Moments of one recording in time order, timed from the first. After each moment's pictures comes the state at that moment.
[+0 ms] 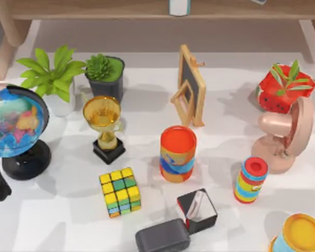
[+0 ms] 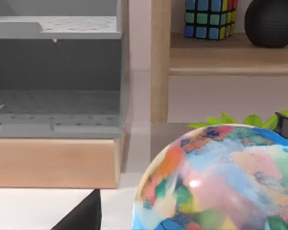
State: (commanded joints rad) left arm 0.00 0.00 0.00 0.00 0.00 0.00; right arm -0.17 1.37 0.75 -0.83 0.00 -0.20
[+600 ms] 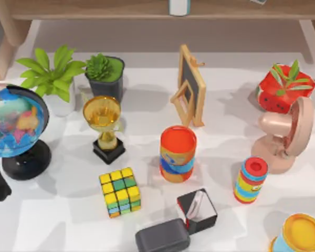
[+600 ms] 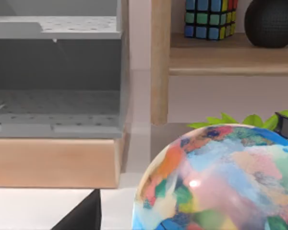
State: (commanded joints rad) left arm 0.00 0.00 0.00 0.00 0.00 0.00; right arm -0.17 1.34 0.66 -0.80 -0.02 -0.19
